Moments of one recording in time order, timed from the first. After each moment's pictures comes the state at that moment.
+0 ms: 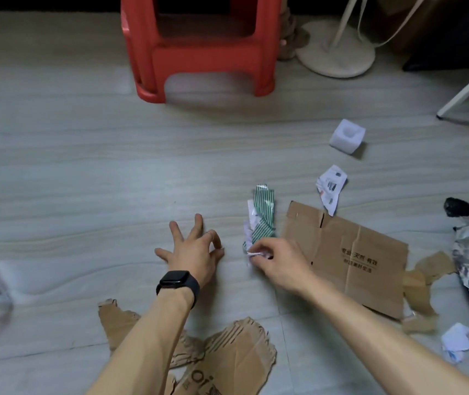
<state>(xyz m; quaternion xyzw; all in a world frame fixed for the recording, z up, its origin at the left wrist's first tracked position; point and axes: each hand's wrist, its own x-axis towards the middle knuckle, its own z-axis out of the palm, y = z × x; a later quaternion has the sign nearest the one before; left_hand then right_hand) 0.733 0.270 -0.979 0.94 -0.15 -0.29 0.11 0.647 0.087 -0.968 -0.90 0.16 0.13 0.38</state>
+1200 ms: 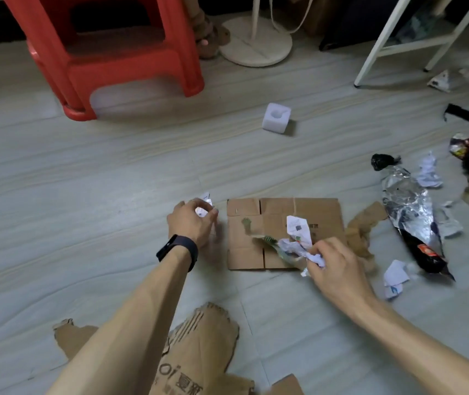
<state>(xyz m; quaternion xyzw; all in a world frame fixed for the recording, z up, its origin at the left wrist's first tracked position) 0.734 0.172 -0.960 0.91 -0.11 -0.22 0.34 0.491 0.003 -0.935 -0.92 0.33 -0.05 0.19</state>
